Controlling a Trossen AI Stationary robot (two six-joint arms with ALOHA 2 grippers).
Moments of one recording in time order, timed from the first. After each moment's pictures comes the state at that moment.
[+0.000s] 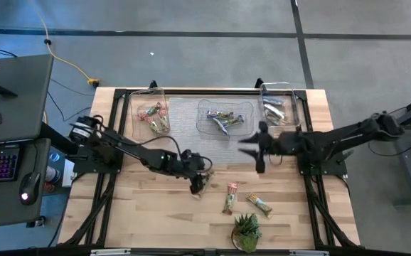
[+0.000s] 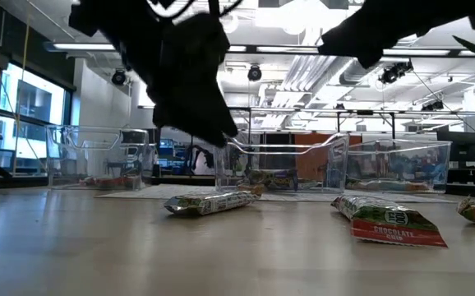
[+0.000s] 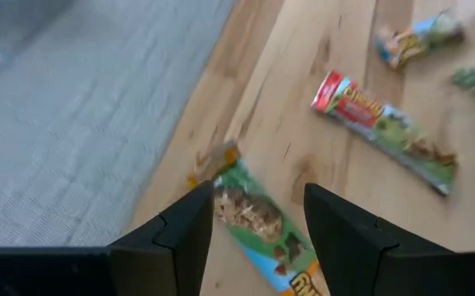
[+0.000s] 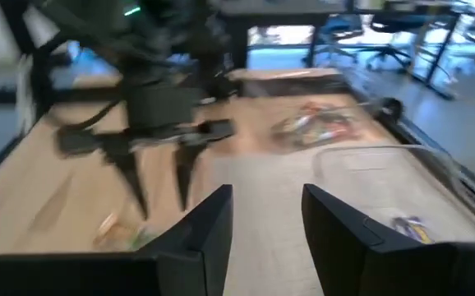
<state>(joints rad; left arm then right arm) -0.25 1.69 0.97 -0.06 -0.27 -0.58 0.14 0.96 0.53 0.17 0.27 0.08</state>
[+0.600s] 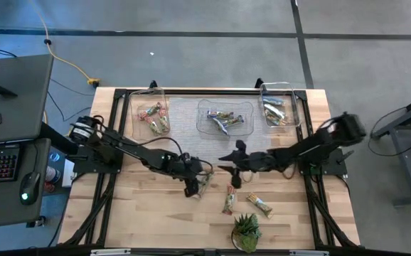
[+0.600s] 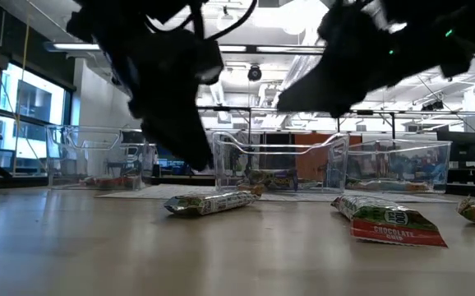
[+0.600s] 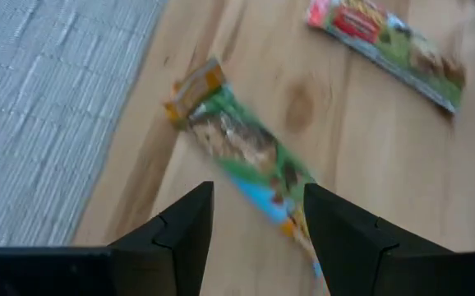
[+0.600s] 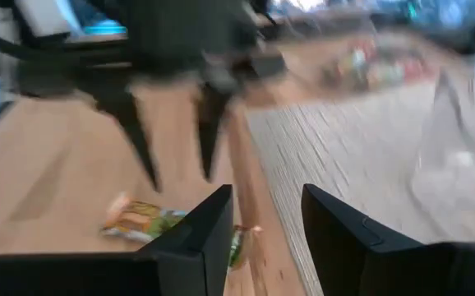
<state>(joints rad) -0.25 1.71 0.97 -0.16 -0.13 -0.54 0.24 1.56 0.55 0.67 0.32 0.21</state>
